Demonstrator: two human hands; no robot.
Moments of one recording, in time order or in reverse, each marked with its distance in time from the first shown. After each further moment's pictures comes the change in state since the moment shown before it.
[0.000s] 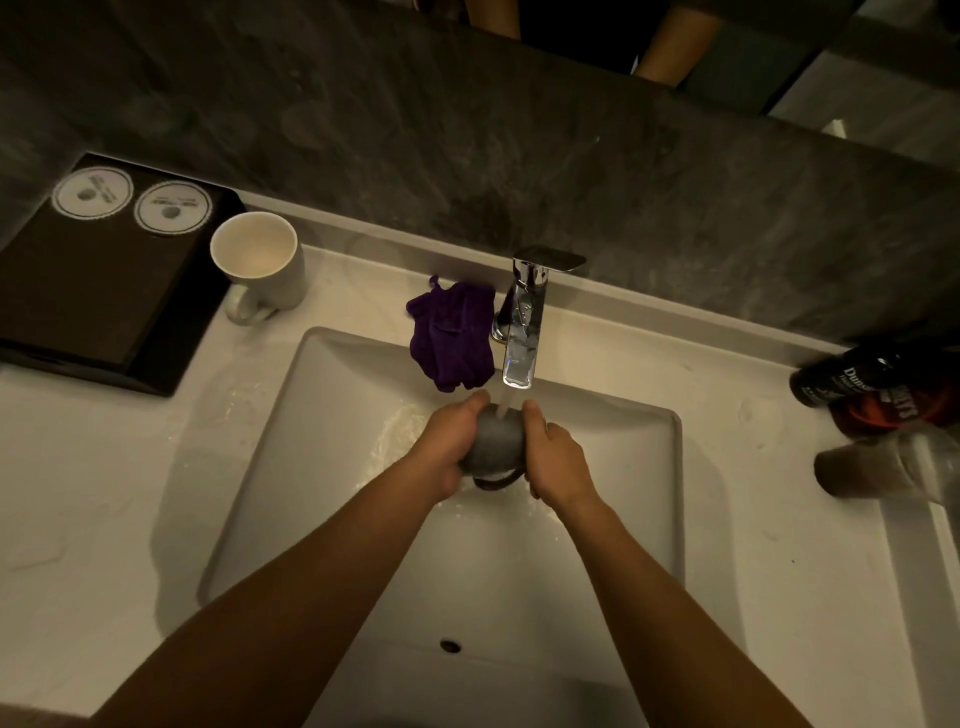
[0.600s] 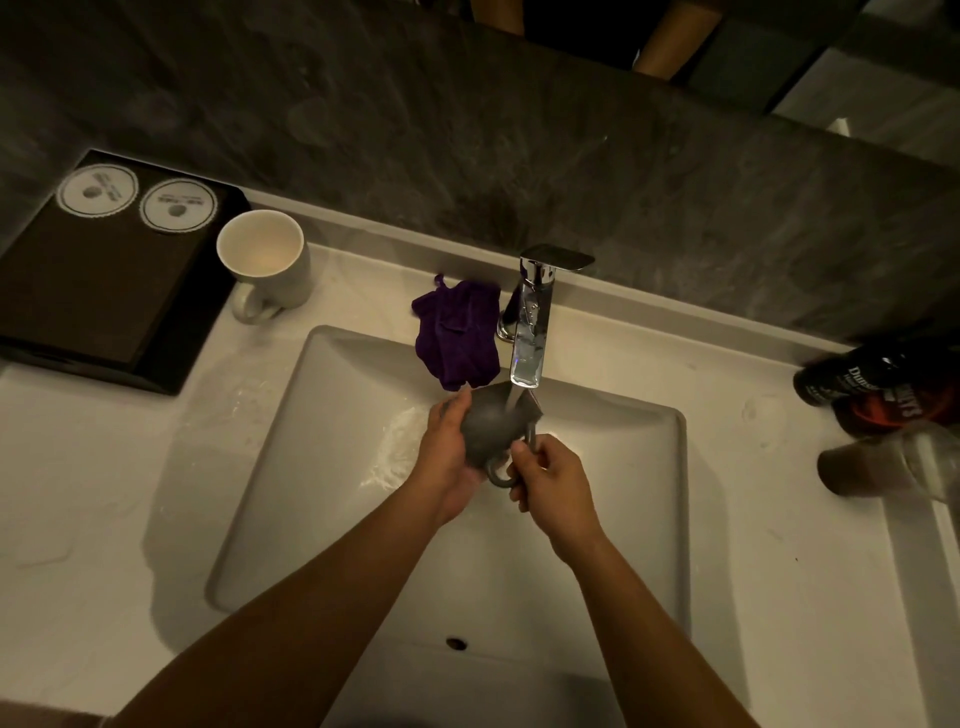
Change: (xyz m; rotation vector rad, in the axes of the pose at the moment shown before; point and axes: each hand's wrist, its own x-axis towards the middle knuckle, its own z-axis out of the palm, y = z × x) left_hand 0.014 -0.033 -0.013 -0.481 -0.076 0.106; right_hand -0.039 0.016 0.006 0.260 -0.033 -0.177
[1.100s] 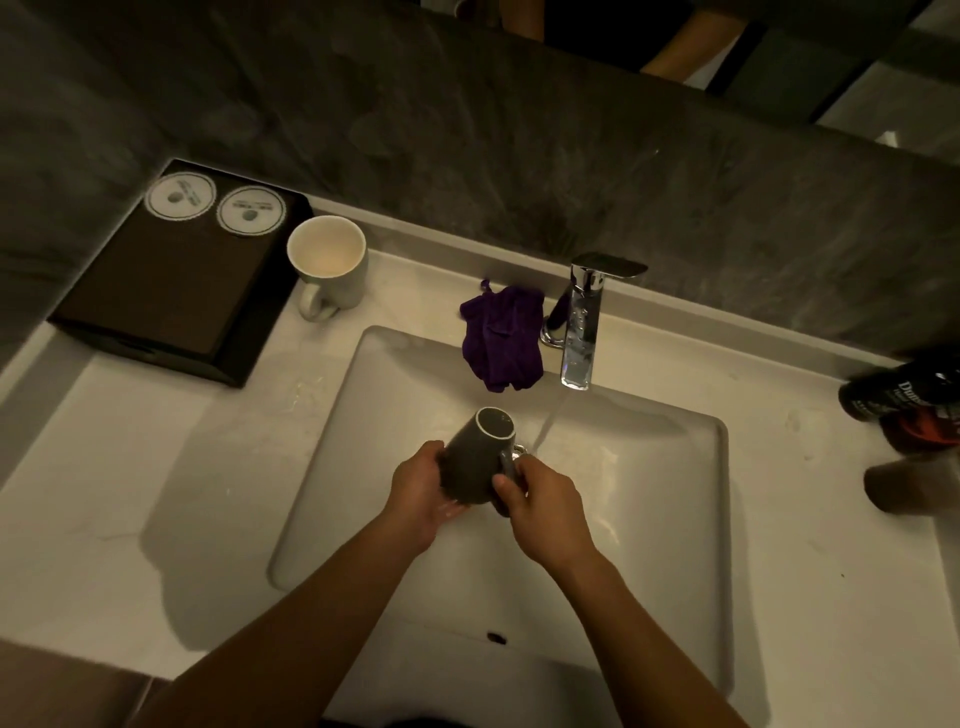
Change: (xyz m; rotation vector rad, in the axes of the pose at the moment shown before) left_hand -0.041 0.024 -0.073 0.173 0.258 -0.103; right_hand -0.024 -0.006 0.051 -0.529 -0.081 -0.188
